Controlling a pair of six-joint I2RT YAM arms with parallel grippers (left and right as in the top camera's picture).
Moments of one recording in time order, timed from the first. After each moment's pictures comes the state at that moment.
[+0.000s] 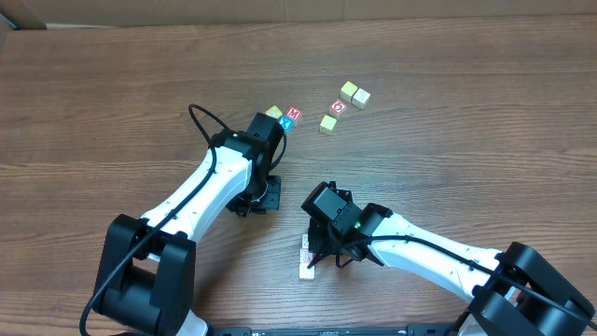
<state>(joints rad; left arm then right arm) -0.40 1.74 1.16 -1.03 0.01 -0.34 0.88 1.63 0.85 -0.48 -0.10 0.93</state>
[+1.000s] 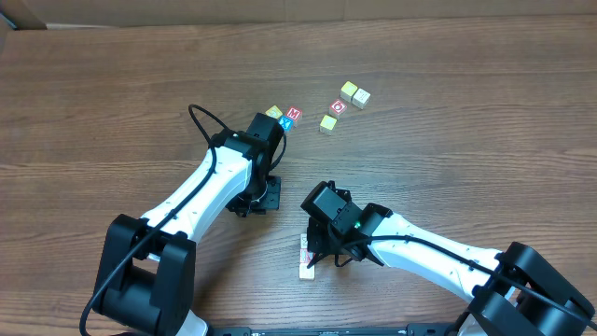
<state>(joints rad) -0.40 1.74 1.16 -1.03 0.01 -0.34 0.88 1.63 0.85 -0.47 -0.11 0.93</state>
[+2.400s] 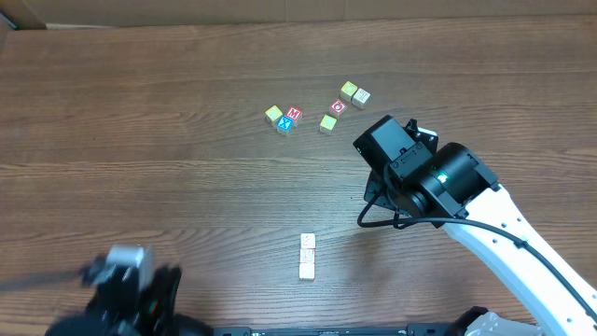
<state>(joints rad) -0.40 0.48 1.30 -1.48 -0.08 -0.34 0.66 1.40 1.42 -1.35 0.20 0.94</state>
